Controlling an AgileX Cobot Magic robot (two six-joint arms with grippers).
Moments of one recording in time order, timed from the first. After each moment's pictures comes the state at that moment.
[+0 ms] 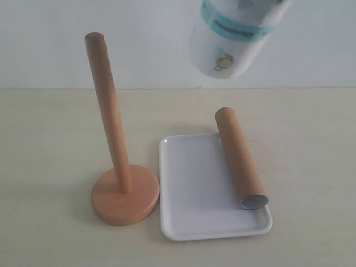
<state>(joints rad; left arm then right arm) -0.05 0.00 0.00 -0.13 0.30 -0.15 0.27 1.06 -0.86 -1.12 -0.79 1.20</state>
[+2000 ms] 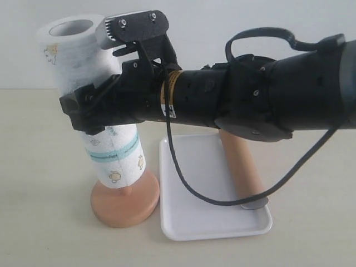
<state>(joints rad) -0.05 0.00 0.00 -0.13 0.30 -0.15 0.83 1.72 -1.09 -0.69 -0.35 0.75</state>
